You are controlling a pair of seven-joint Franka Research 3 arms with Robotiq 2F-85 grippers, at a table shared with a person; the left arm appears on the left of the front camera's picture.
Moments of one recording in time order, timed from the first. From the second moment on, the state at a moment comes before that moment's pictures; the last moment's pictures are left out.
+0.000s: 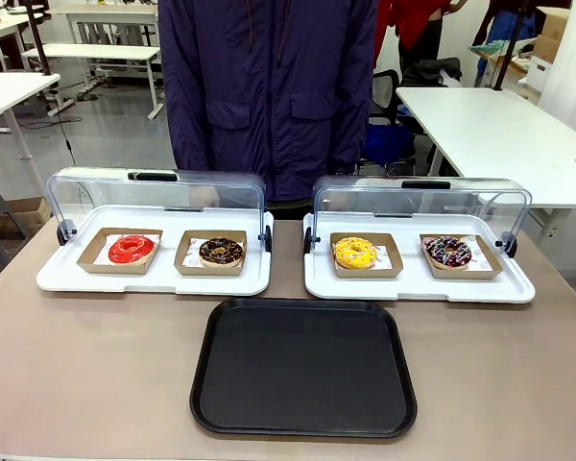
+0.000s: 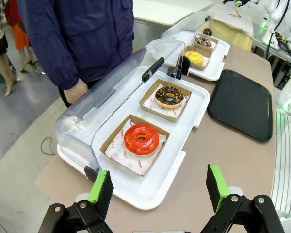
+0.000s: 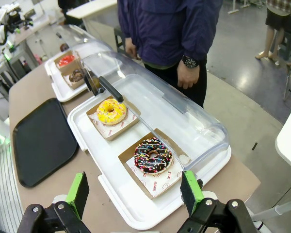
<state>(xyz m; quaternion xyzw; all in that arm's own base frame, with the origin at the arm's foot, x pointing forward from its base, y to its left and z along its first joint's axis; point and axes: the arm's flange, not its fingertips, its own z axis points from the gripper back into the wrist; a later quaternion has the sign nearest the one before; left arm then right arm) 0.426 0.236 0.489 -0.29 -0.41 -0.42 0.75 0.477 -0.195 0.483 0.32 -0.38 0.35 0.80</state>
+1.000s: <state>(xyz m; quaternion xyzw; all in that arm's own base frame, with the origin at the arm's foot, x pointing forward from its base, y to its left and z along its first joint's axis) 0.426 0.236 0.489 -0.29 -0.41 -0.42 0.75 0.477 -0.195 0.483 0.32 -0.38 0.35 0.80</state>
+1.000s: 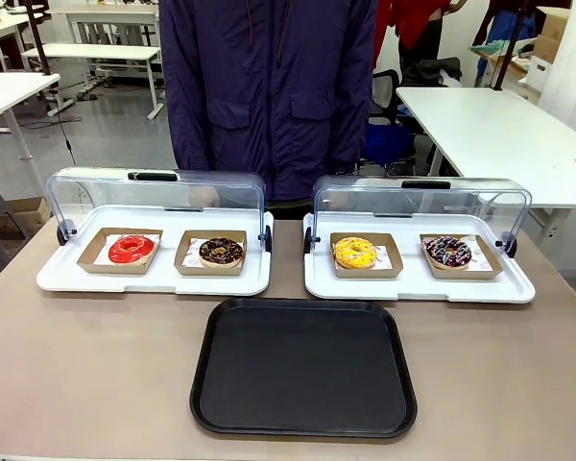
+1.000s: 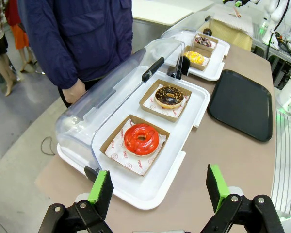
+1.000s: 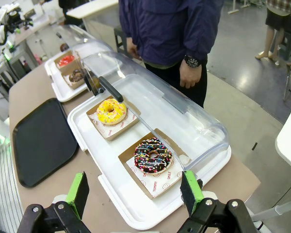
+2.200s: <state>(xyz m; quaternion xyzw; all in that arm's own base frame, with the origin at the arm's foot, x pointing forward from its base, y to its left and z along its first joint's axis) 0.426 0.236 0.489 -0.29 -0.41 -0.42 0.75 0.477 -0.195 0.483 0.32 -0.38 0.35 0.80</state>
